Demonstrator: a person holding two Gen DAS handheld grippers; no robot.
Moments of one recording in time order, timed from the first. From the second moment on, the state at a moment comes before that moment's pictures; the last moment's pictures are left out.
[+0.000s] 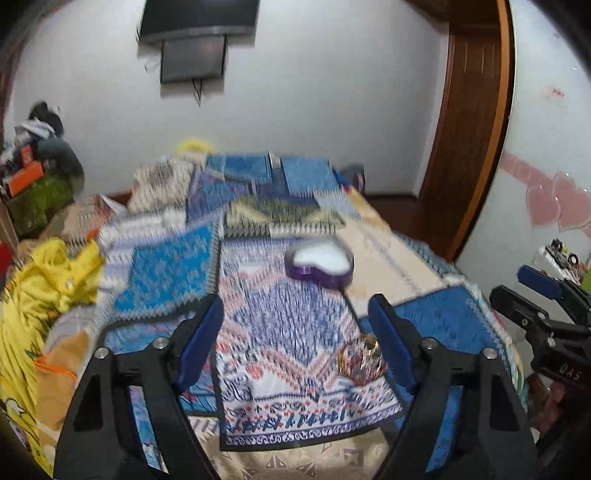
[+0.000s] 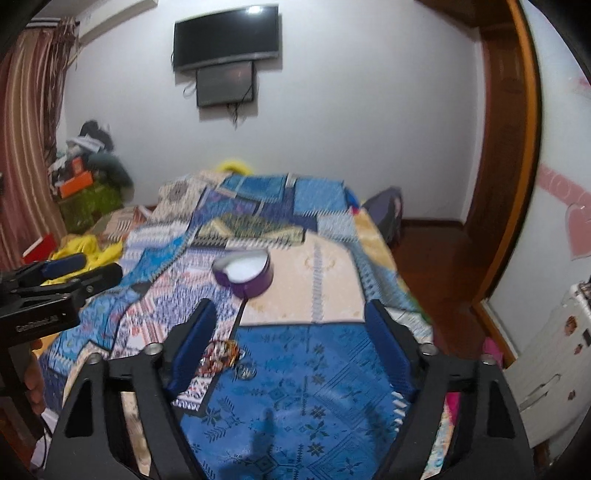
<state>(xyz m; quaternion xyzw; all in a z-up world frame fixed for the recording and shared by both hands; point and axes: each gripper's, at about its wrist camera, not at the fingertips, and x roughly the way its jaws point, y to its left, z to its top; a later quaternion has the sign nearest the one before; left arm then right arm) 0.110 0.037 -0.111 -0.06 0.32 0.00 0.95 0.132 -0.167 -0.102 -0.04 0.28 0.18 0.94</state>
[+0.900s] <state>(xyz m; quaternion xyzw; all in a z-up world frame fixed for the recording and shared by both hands) 0.155 0.019 -0.191 -0.11 0.45 -0.10 0.88 0.169 -0.141 -0.177 -0.07 0.42 0.28 0.86</state>
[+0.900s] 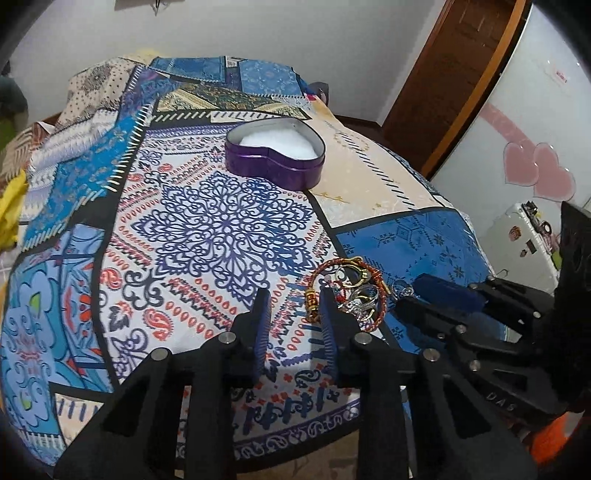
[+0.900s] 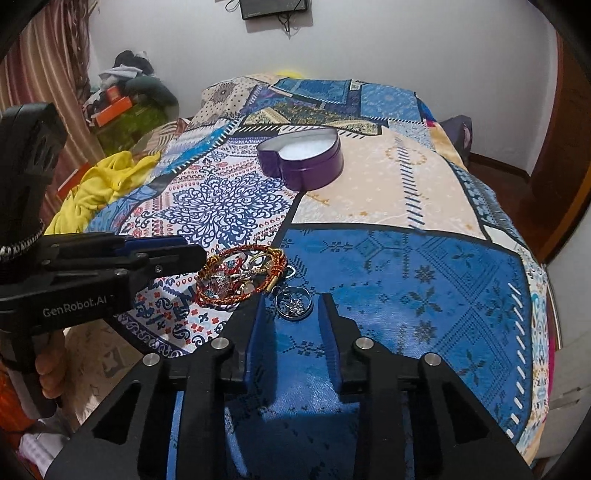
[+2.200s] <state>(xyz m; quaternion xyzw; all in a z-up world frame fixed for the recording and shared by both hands) 0.143 0.026 -0.168 -0.08 0.41 -0.07 0.90 0.174 -0.118 -0.182 -0.12 0.41 0.29 0.86</state>
